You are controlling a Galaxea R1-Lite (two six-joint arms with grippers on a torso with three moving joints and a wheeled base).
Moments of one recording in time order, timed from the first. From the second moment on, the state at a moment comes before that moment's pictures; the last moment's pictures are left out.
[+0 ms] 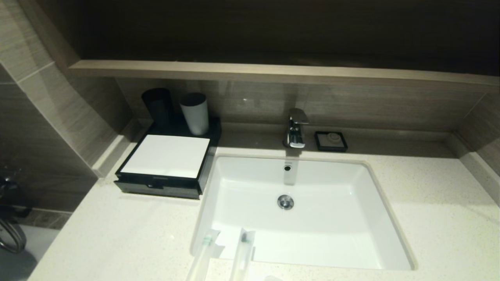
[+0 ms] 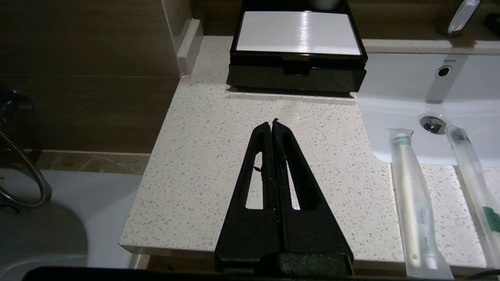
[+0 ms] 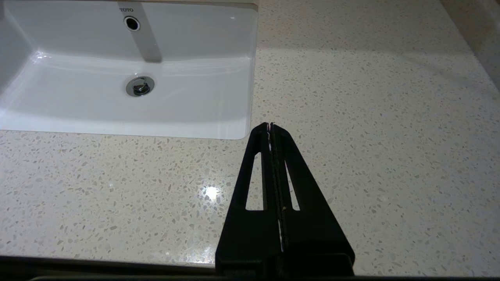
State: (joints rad) left arm 0.00 0.00 -0.18 0.10 -0.04 0.03; right arm 0.00 0.00 0.00 0.01 -0.01 0.00
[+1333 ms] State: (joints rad) left arm -0.01 0.81 -0.63 0.03 -0.08 -0.07; right arm 0.00 0.00 0.00 0.01 -0.01 0.00
